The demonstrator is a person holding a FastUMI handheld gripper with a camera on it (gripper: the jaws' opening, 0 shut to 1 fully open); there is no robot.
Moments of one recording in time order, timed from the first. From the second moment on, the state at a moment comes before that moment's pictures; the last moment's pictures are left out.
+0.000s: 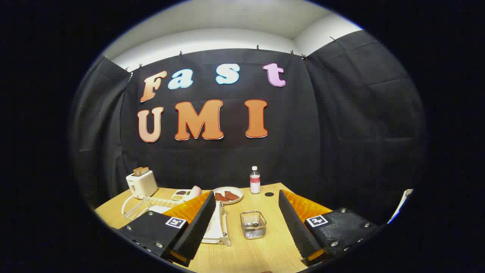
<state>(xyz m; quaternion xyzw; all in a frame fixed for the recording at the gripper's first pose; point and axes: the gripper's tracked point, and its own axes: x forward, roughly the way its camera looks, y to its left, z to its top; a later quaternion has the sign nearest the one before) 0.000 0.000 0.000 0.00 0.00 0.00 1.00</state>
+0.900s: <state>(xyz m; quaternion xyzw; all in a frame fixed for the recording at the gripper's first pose) 0.005 0.072 0.007 -0.01 0.02 0.03 1.00</state>
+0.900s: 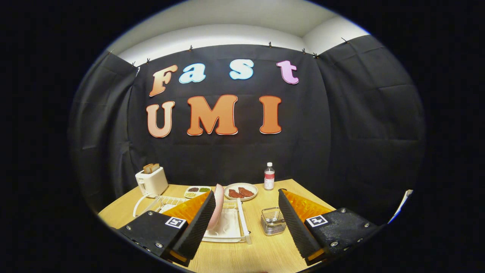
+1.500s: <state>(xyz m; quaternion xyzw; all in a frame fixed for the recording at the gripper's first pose) 0.071 0.116 -0.002 -0.03 0.06 0.06 1.00</state>
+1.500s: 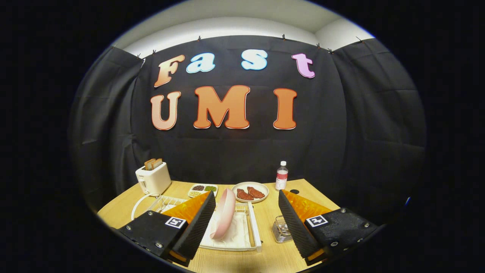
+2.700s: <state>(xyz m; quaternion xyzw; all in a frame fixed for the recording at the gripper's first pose) 0.175 0.168 -0.135 -0.04 0.27 0.03 0.96</state>
